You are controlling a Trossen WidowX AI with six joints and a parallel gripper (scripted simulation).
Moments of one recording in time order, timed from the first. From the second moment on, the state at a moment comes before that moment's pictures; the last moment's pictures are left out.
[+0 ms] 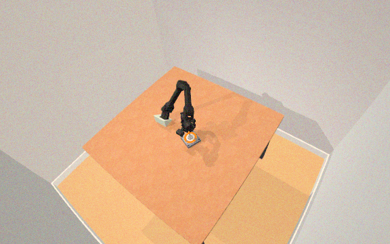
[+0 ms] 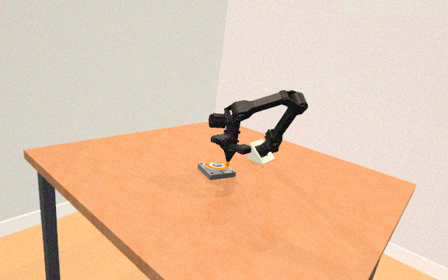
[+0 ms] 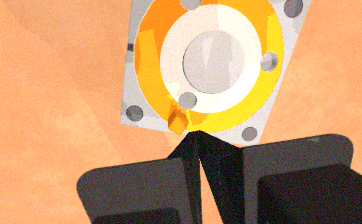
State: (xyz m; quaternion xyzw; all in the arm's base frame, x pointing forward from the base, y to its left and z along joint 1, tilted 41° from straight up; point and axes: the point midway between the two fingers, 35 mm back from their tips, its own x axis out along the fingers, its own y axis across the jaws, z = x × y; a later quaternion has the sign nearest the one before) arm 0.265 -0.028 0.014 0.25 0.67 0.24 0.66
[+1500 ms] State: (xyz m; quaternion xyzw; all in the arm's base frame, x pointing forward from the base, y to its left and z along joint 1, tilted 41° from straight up) arm 0.310 -0.004 0.037 0.25 0.67 0.24 0.66
